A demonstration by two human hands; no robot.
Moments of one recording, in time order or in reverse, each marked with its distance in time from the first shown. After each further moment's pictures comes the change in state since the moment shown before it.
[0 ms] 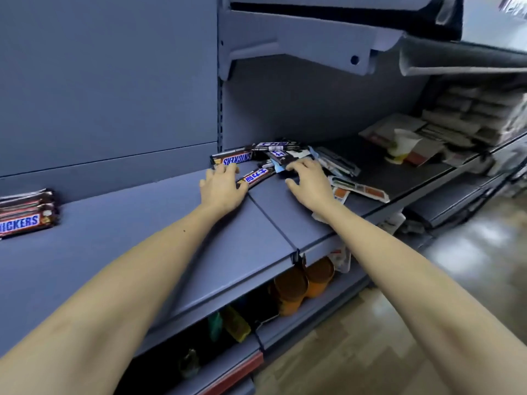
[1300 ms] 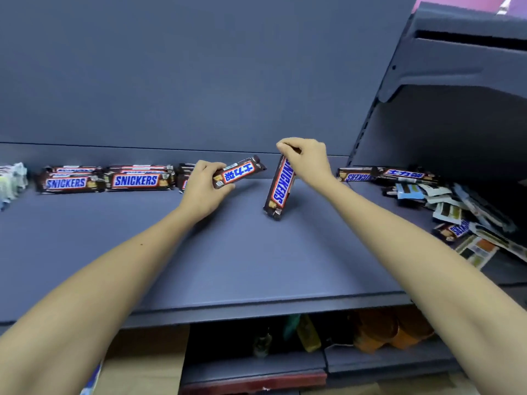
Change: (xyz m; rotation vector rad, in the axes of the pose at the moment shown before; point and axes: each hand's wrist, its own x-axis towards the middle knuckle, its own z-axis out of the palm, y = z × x) left_hand -0.105 -0.184 -0.138 -0.140 0.339 -0.229; right_hand 0.029 -0.245 0.031 0.587 -0.103 -0.284
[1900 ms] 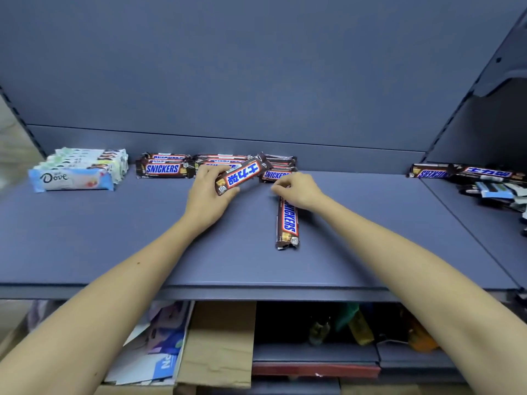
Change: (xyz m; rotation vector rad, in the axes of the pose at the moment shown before) left_hand -0.059 -0.107 -0.107 -0.045 0.091 -0.078; right_hand -0.040 -0.079 0.151 -0.205 -0.468 0.086
